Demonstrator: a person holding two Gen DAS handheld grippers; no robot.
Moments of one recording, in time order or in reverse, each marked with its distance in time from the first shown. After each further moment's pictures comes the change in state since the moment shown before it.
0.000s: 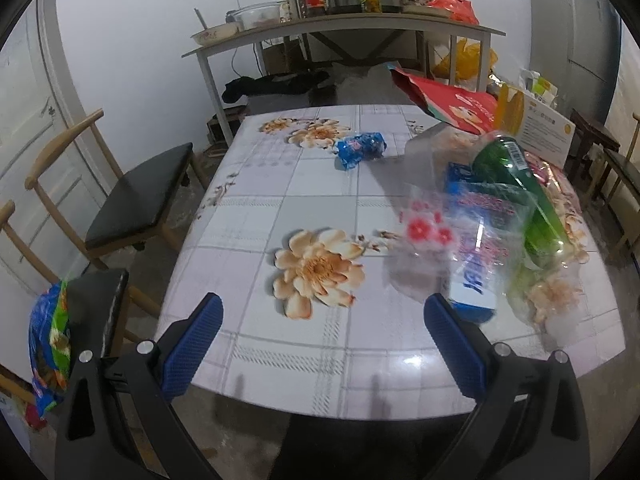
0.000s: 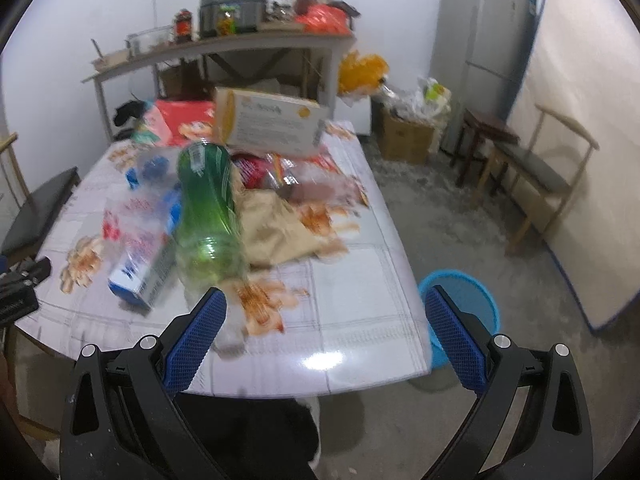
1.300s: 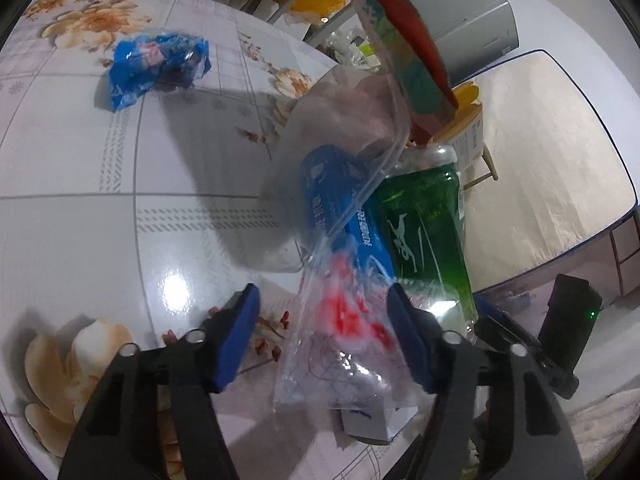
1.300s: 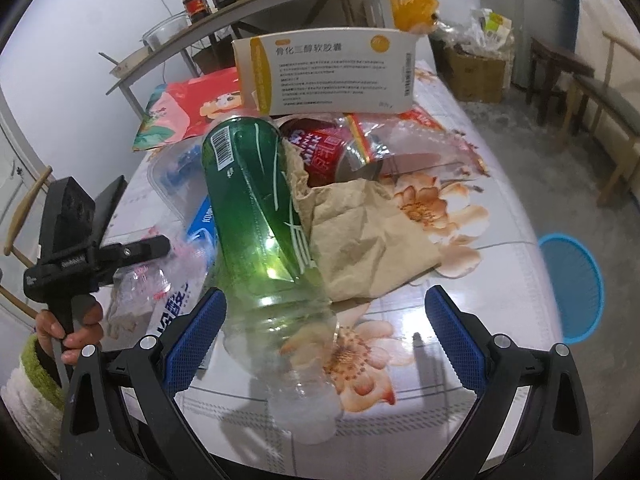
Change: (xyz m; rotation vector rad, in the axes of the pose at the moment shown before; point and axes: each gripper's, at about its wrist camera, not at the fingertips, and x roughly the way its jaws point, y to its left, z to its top) left arm 0.191 -0.015 0.073 -0.084 0.362 -1.035; right arm 0.105 0.027 0.029 0.142 0.227 0.312
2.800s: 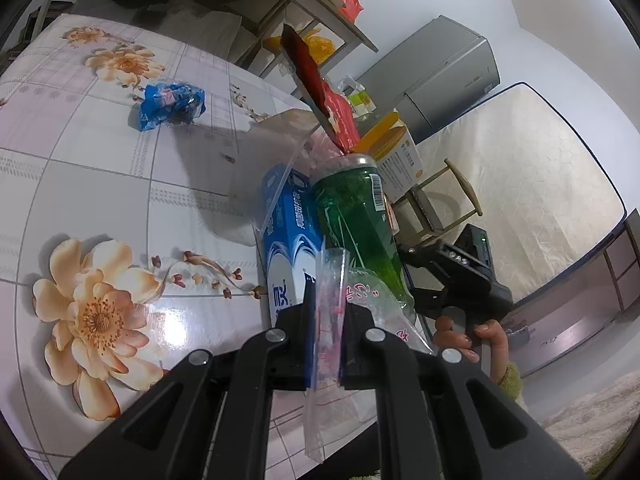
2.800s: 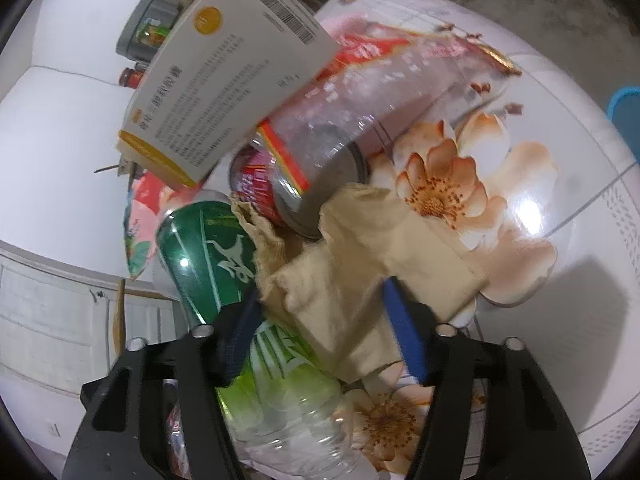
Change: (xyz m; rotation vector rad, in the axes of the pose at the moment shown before) left arm -0.052 -0.041 -0.050 0.005 -0.213 -0.009; right arm 0.067 -0.071 0.037 0.494 0.180 0.359
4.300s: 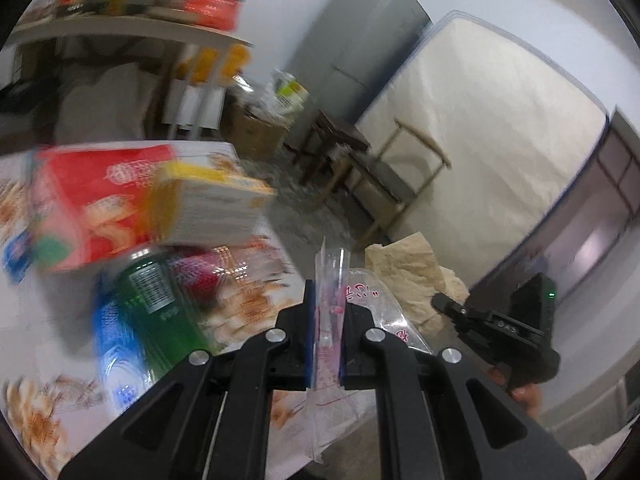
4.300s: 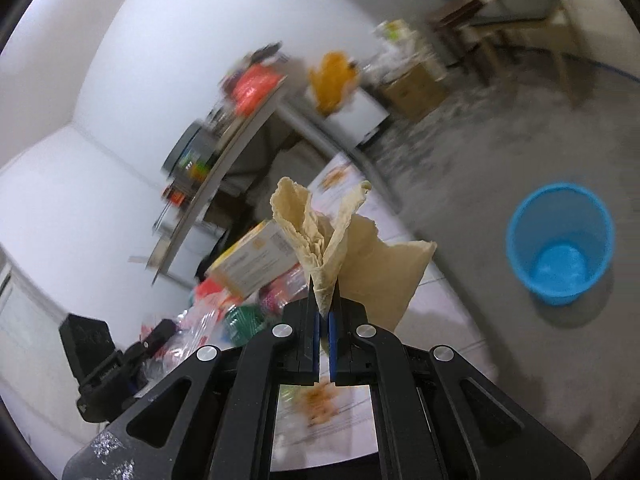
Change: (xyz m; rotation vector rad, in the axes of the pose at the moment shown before) left arm 0.087 -0.215 0.045 0.357 0.073 0.004; right arm -0.231 -0.059 -0.046 -0.009 -0.516 0.015
